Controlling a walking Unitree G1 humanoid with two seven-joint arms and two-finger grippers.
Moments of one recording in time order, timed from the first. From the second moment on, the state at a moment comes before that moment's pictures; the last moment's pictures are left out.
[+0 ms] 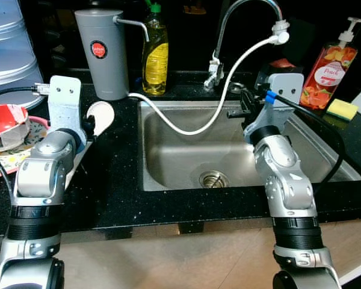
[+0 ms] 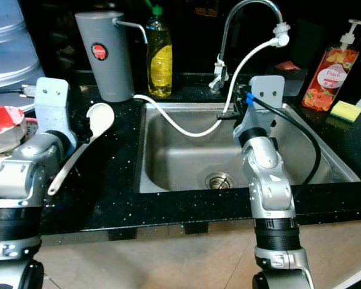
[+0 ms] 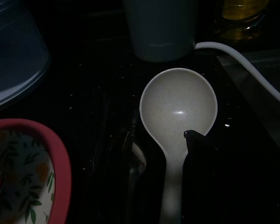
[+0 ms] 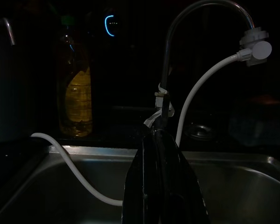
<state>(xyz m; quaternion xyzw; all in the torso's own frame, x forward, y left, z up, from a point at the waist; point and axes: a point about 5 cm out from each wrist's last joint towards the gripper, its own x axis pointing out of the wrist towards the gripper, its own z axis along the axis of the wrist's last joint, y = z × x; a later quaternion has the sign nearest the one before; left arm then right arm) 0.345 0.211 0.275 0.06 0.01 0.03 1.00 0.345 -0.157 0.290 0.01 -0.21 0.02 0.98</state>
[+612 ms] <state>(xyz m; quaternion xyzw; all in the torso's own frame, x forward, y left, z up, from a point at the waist) 0.345 0.210 0.267 0.00 0.06 0.04 1.00 0.345 -0.157 0.290 0.01 -0.21 0.02 0.98</state>
